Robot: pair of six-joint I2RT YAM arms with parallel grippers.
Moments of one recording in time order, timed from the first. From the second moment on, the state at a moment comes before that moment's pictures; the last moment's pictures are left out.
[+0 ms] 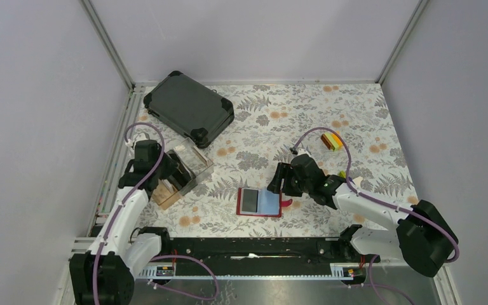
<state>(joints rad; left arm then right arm) -0.04 0.93 0.60 -0.42 -0.02 -0.73 0.73 1.19 0.54 -0.15 -0.06 0.80</state>
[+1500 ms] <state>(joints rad) -0.68 1.17 0.27 0.48 0.42 -0.85 0.73 1.05 0.38 -0.32 -0.02 0.88</state>
